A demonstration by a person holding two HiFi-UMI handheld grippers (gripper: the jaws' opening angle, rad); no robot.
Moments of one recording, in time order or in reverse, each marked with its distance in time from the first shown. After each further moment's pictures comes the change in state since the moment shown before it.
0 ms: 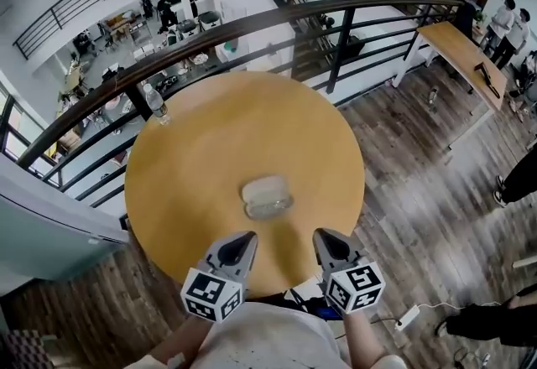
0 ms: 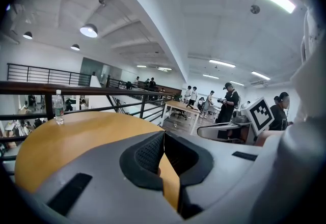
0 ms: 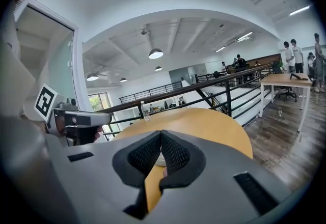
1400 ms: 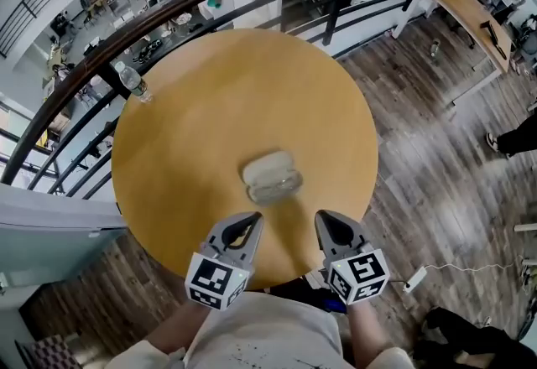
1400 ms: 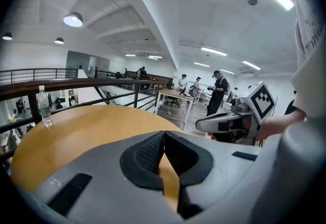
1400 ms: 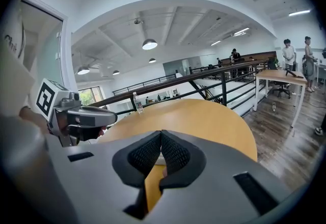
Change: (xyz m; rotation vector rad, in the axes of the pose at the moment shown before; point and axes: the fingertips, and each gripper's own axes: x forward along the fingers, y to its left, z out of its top) left arm 0.044 0.039 -0.018 0.083 0.135 -0.098; right arm 0.048 -0.004 -0.016 0.015 0.091 -0.070
